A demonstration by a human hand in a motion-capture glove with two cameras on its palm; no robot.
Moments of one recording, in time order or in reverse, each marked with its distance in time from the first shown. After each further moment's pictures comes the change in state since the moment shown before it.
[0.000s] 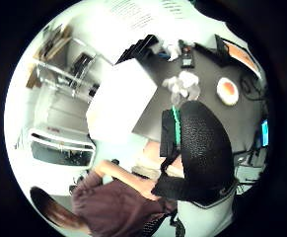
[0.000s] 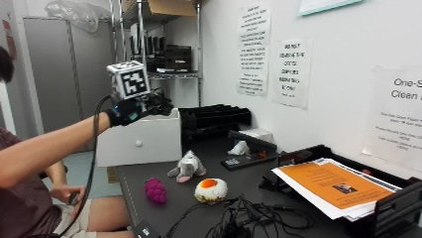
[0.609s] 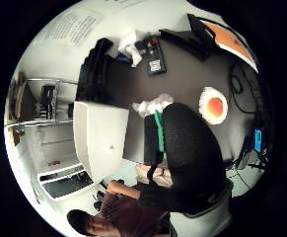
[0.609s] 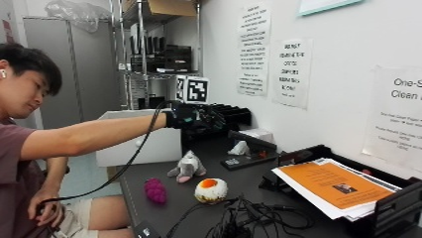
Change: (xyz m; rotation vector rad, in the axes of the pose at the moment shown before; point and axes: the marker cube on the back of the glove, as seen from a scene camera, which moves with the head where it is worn) arm 0.057 -0.136 0.060 -0.268 0.229 0.154
